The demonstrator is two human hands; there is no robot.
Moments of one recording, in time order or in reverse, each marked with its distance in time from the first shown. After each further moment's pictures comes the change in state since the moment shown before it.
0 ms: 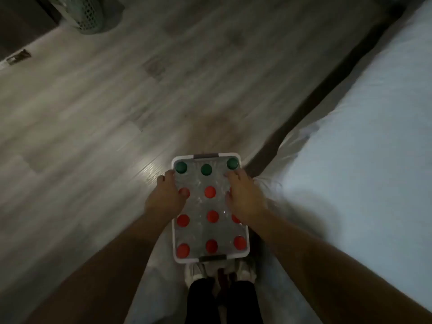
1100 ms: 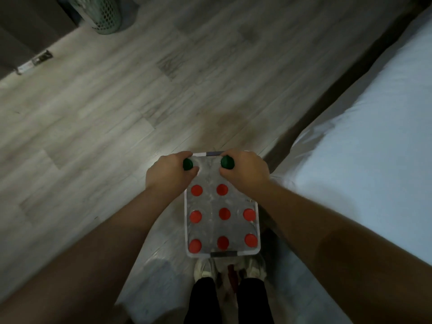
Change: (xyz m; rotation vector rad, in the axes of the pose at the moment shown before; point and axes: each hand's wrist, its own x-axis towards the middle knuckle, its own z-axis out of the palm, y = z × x) left_hand -0.003 0.023 -0.054 0.194 0.200 0.199; right_hand 0.037 -0.029 -0.024 0.061 0.087 -0.055
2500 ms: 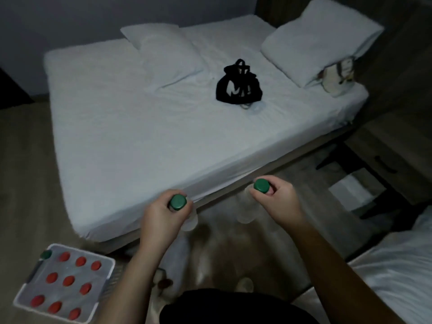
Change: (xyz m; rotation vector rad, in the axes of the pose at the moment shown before) left_hand -0.530 0.285 -0.010 -0.261 -0.434 1.025; right_hand -0.780 0.043 -0.076 0.720 1.350 0.882
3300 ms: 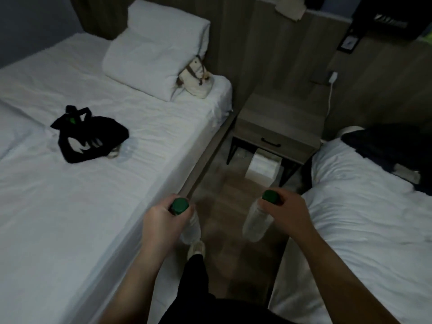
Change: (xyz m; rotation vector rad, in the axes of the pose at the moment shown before) left_hand 0.128 0.235 0.315 -0.044 -0.503 0.368; right_hand 0.097 0.172 -0.271 -0.074 0.524 0.341
